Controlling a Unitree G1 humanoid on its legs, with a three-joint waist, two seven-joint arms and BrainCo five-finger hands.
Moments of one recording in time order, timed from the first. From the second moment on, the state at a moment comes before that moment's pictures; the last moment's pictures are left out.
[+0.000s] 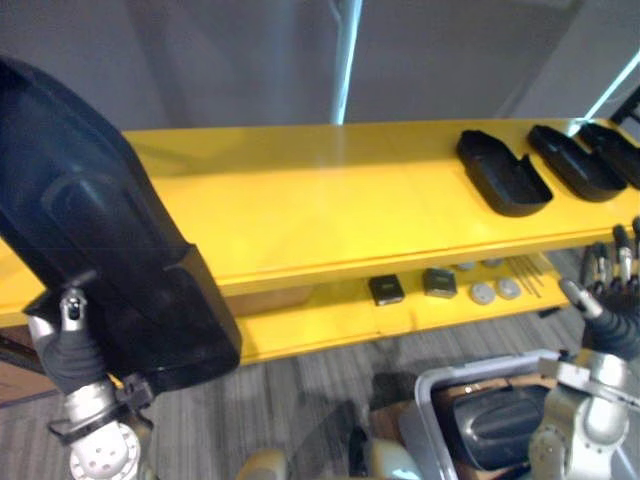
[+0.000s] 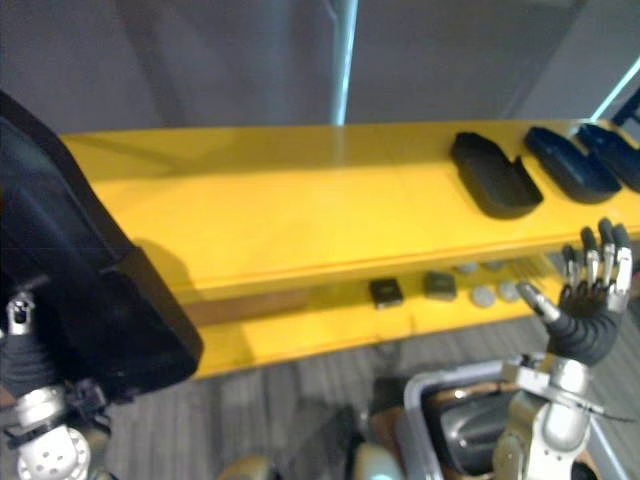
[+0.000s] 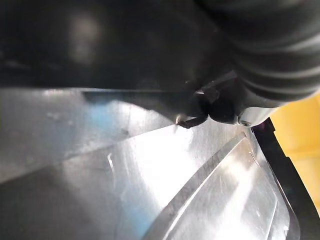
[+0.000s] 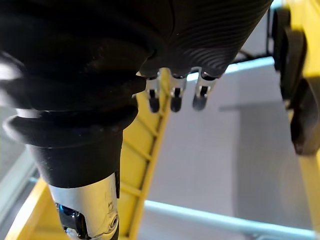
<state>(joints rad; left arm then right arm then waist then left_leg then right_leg) 0.35 0.07 0.34 -0.41 -0.09 -0.43 0.22 0.13 -0.17 -0.41 -0.23 0.44 -0.45 0.05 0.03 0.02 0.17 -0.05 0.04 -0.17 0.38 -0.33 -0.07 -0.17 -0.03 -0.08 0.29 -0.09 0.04</state>
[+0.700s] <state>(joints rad) -0.05 0.29 0.24 -0.18 -0.24 0.00 0.06 0.14 -0.17 -0.47 -0.27 0.43 -0.34 0.09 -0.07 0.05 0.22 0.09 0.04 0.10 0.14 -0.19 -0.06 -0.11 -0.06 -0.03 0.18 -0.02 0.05</state>
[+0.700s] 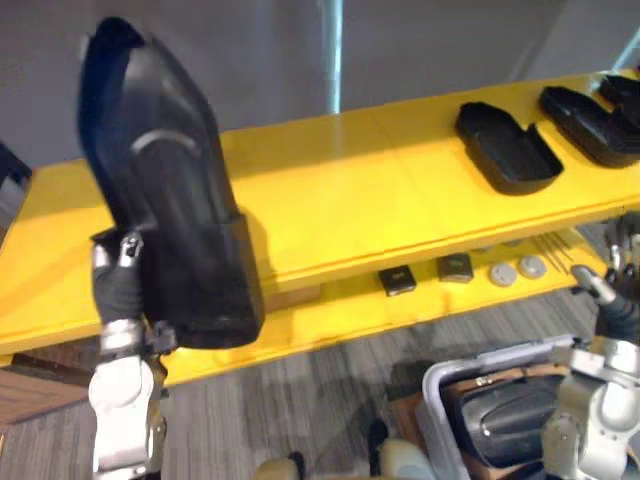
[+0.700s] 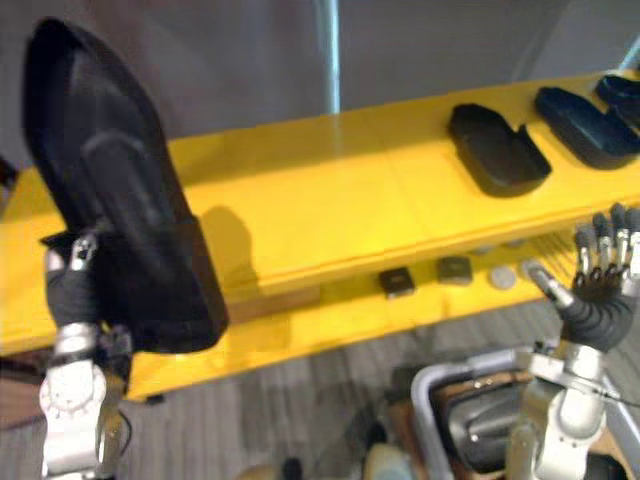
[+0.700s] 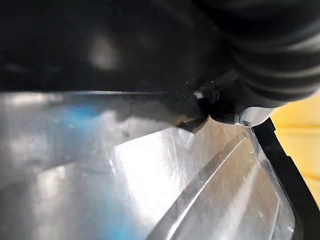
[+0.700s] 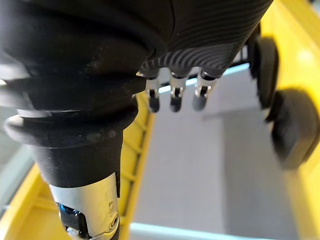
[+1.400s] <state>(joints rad) -0.61 0.43 0.17 0.39 -0.34 0.30 0.53 0.30 -0.18 -0.25 -0.25 0.46 -0.32 0.11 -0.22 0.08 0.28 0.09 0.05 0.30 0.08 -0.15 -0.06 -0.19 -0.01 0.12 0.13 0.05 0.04</state>
